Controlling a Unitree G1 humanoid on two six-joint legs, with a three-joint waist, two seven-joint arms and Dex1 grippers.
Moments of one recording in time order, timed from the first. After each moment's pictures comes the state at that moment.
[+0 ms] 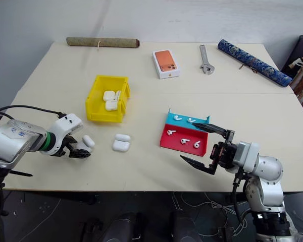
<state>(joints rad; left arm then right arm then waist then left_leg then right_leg) -0.62 1.07 -0.29 -0.14 -0.31 1.28 -0.73 -0.13 -0.51 -0.15 -0.12 0.59 -0.37 1.26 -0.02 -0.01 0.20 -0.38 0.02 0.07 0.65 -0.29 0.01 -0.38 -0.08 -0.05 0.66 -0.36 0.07</state>
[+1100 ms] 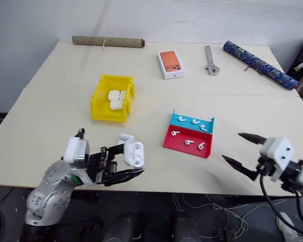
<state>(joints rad) -0.11 0.33 -0.02 -0.41 -0.59 0.22 -1.04 0.23 -0.84 -0.47 -0.18 0.45 0.01 1.03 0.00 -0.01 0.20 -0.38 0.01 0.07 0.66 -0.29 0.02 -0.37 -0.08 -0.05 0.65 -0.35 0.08</state>
